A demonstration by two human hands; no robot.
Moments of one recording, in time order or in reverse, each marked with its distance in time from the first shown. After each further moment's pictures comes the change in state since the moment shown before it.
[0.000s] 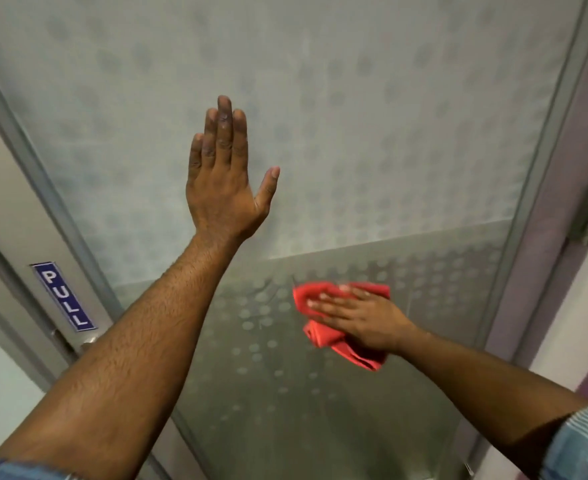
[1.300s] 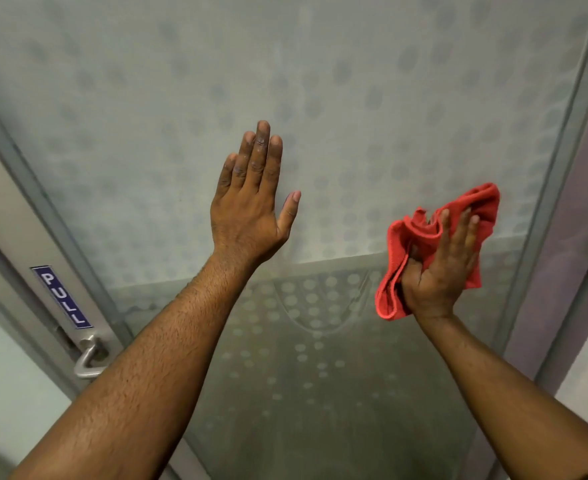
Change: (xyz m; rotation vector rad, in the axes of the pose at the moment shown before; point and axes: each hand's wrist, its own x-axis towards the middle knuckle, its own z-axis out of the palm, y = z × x) left_hand -0.004 0.058 0.011 0.034 0.002 0.106; right_hand -0.014 0.089 -0.028 0.298 0.711 1.175
